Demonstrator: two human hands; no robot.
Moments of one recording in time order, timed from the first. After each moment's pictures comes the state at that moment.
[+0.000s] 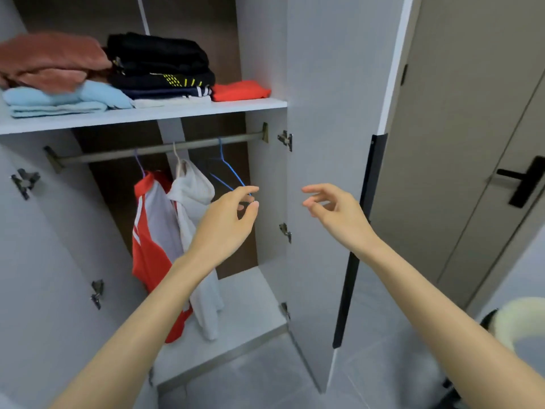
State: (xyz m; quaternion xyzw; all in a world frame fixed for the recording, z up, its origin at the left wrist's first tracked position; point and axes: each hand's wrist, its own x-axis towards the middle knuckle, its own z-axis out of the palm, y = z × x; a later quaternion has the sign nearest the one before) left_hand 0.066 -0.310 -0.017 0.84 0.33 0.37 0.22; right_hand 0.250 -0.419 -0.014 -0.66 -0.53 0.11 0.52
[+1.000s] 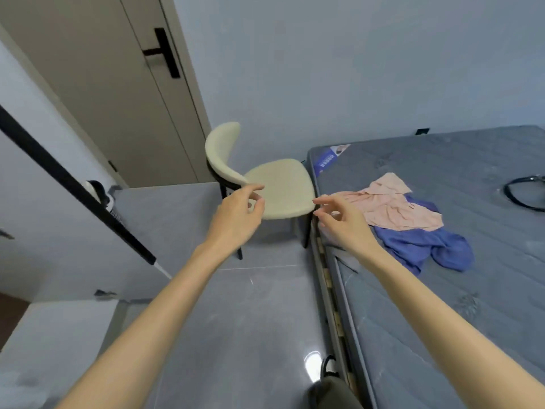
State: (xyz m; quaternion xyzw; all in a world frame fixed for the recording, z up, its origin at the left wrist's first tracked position) left_hand 0.134 -0.686 -0.166 0.93 -0.12 0.03 0.34; right_hand 0.095 -0.896 -0.202 -0.83 0.04 -0.08 0.56
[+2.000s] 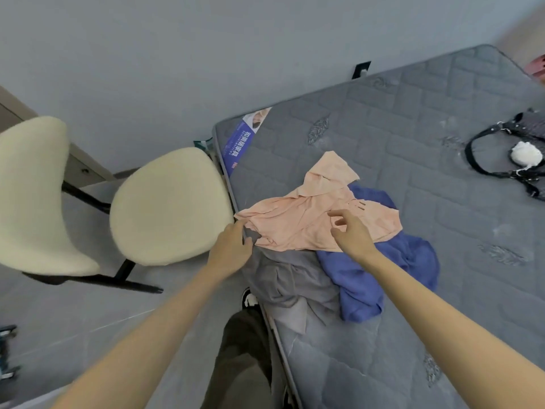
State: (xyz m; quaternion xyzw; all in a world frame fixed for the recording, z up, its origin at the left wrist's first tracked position) left_hand 0.471 -1.003 -0.435 0.92 -0.15 -0.26 0.24; right_hand 0.372 -1.240 -0.435 -0.84 0.31 0.05 0.44
